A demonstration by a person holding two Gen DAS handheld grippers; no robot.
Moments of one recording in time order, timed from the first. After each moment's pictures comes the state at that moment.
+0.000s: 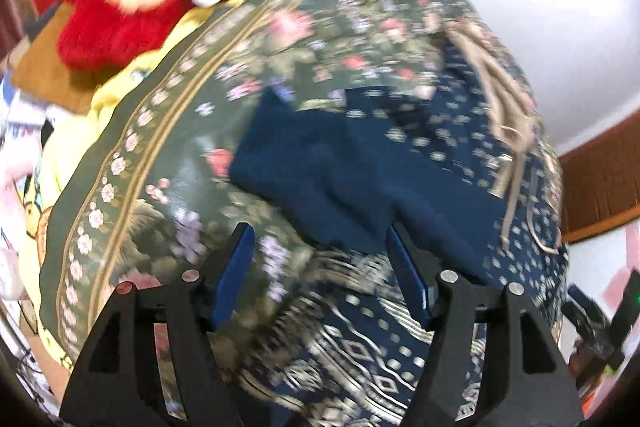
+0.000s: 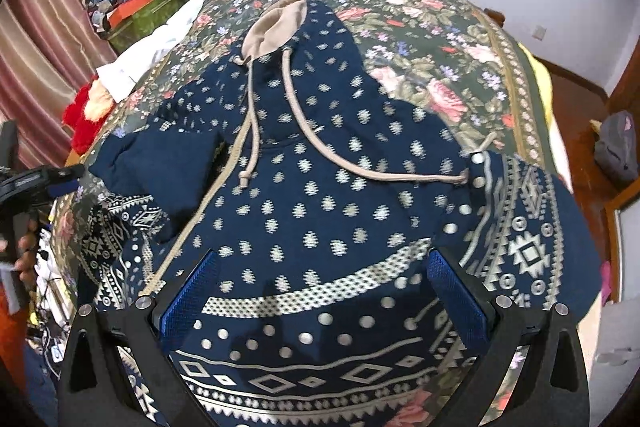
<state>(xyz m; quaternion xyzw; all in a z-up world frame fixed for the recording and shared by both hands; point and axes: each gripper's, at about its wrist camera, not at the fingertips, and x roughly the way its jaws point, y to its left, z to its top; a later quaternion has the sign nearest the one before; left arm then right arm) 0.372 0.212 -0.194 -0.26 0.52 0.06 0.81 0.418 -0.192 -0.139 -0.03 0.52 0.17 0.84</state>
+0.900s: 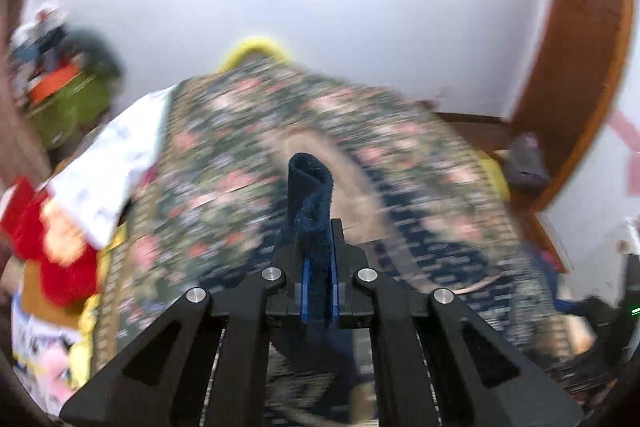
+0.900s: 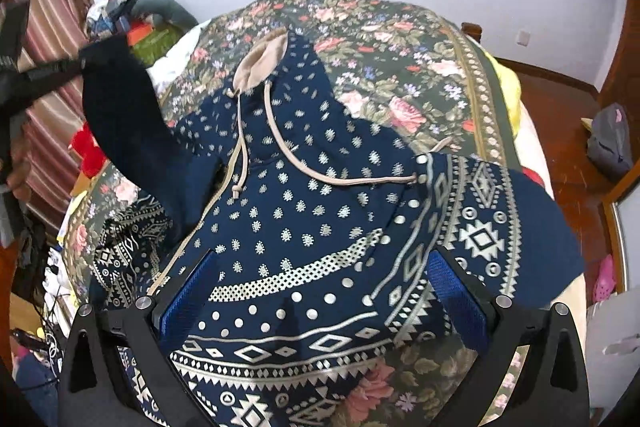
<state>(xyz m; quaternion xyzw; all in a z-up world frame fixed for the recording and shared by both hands) 0.441 0.018 -0.019 -0.03 0.36 -0.08 0.93 0.387 -0.247 -0.103 0.00 0.47 0.16 0.87</state>
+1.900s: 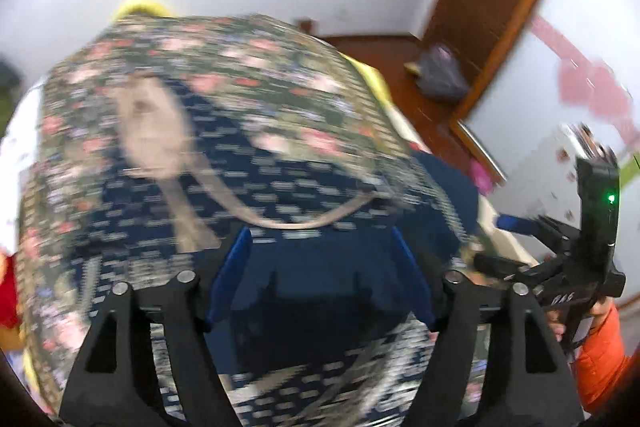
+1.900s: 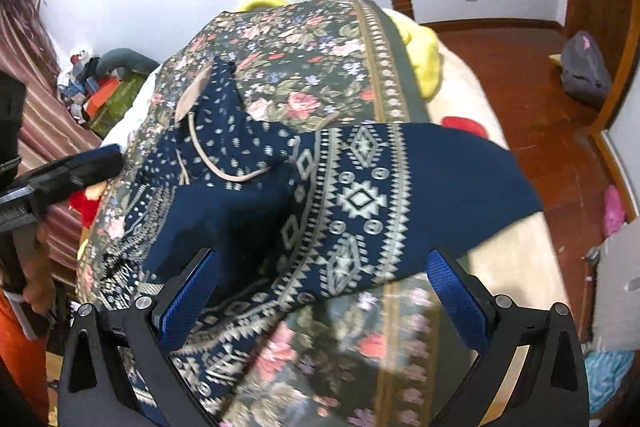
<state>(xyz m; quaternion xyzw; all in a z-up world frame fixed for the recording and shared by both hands) 0.422 -0.091 -0.063 0.02 0.46 -0.20 0.86 0.383 -0.351 -0.114 0.12 0.49 0.11 0.86</state>
